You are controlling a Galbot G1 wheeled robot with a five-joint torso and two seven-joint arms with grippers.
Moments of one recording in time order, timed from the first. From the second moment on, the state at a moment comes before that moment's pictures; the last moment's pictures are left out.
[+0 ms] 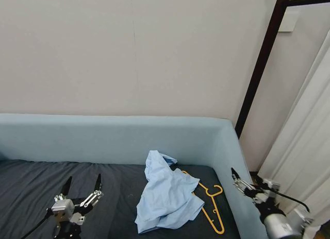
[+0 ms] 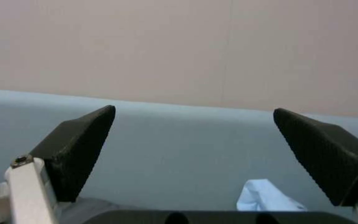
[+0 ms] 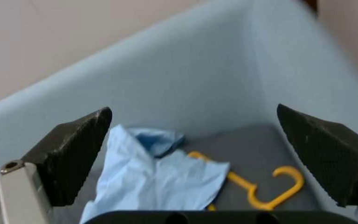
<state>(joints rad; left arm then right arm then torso) 1.75 -1.38 -0.70 -2.15 -0.28 -0.33 -0.06 -1.35 0.92 0.36 2.06 1.02 -0.07 0.35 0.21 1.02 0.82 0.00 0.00</state>
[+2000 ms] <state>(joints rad) 1.89 -1.43 -0.96 -2.14 -0.28 -0.45 0.03 -1.03 1.39 -0.06 1.56 1.21 -0.34 0.55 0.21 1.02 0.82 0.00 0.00</state>
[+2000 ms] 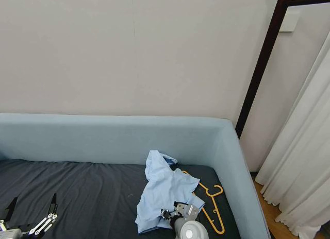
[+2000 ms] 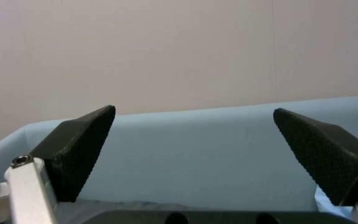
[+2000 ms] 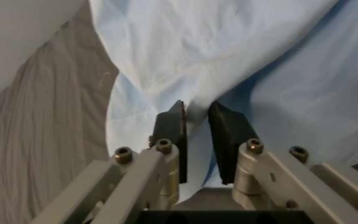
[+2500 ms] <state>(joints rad) 1.86 -1.43 -0.94 -2.13 -0.27 -0.45 0.02 -1.04 1.33 -0.02 1.71 1.25 -0.20 0.47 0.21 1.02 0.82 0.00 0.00</state>
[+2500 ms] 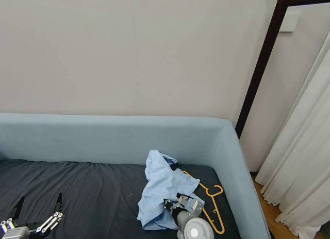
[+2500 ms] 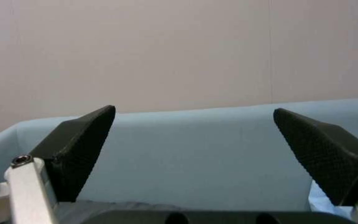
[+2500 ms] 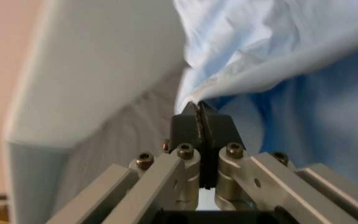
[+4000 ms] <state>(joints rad) 1.78 -1.42 -0.84 -2.05 -0.25 -0.47 0.01 -0.24 0.86 -0.02 2.12 1.65 -0.23 0.66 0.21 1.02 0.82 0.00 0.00</state>
